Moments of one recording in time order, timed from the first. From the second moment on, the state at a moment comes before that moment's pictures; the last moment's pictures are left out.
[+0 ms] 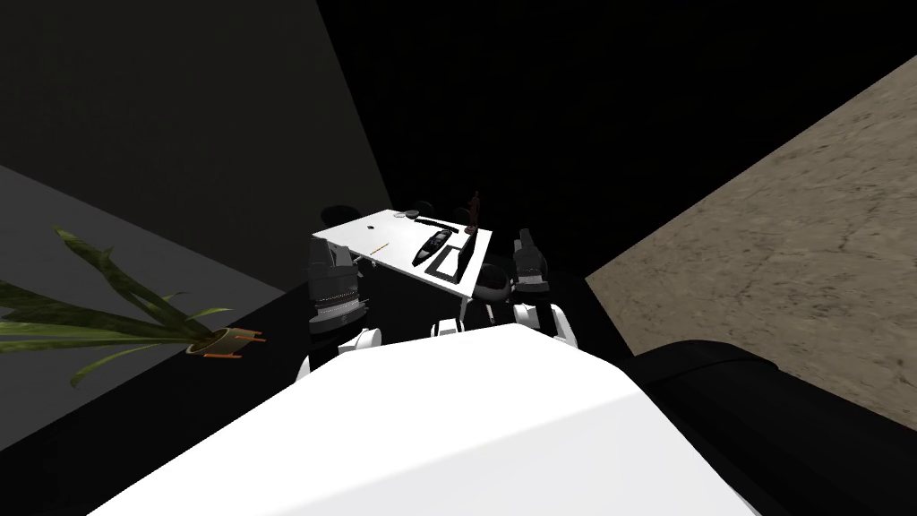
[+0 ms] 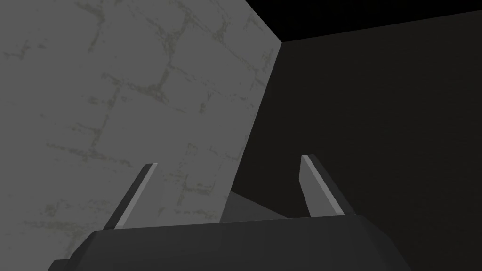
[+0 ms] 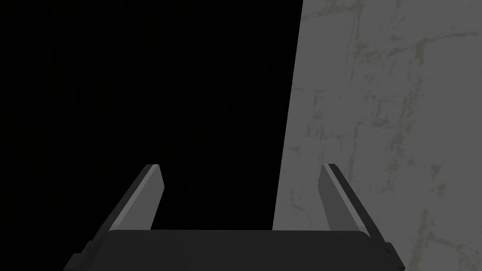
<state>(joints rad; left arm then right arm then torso) 0.53 -0.05 -0.03 -2.31 -0.12 -0.56 -0.15 0.47 -0.10 -0.09 -2.29 0.18 -0.37 0.05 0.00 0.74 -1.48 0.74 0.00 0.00</state>
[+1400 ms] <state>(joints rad) 0.53 -0.05 -0.03 -2.31 -0.12 -0.56 -0.15 0.45 -0.24 -0.24 -2.19 0.55 -0.33 0.40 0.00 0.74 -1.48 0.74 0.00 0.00</state>
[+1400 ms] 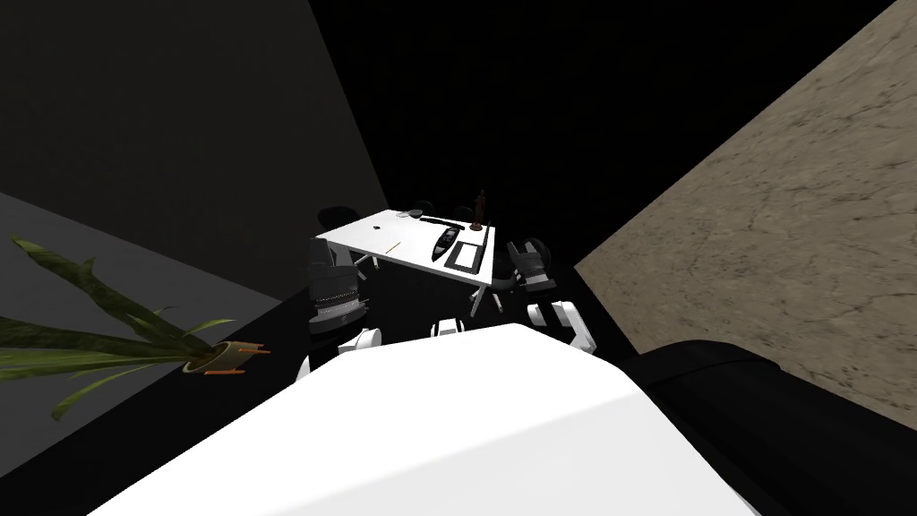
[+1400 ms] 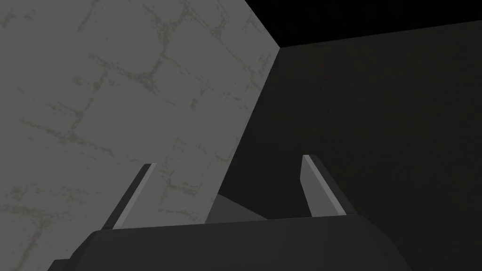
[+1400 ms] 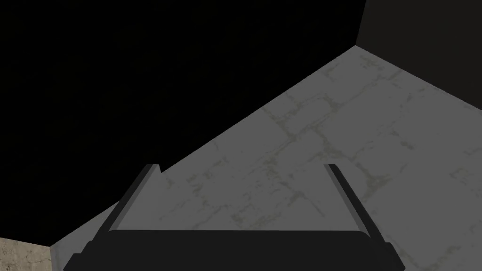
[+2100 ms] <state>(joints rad) 0.53 -0.05 -0.03 -2.31 -0.12 -0.56 -0.15 0.45 -0.29 -0.30 -2.10 0.73 -0.25 0.56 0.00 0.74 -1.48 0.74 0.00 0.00</state>
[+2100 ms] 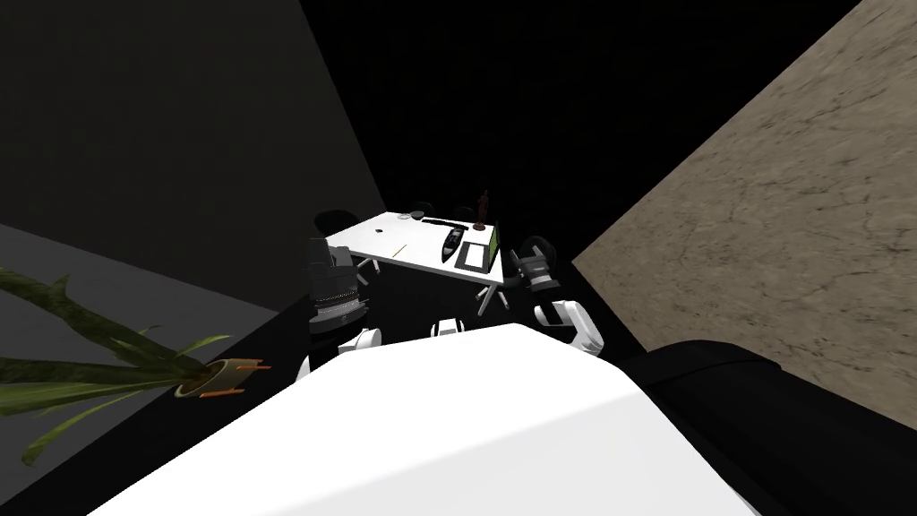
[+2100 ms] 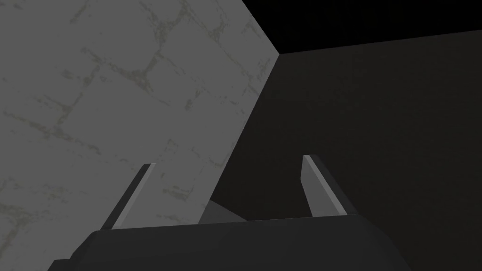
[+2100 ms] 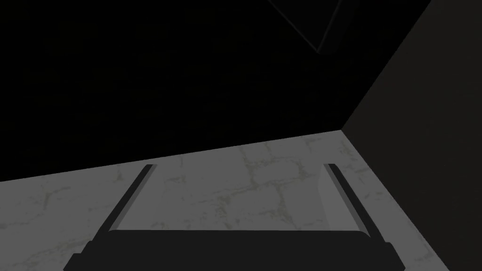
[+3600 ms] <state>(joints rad) 0.53 -0.05 -0.03 -2.31 -0.12 -0.56 -0.15 0.41 -0.45 -0.38 -1.84 1.02 -0.09 0.86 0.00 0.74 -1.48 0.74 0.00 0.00</state>
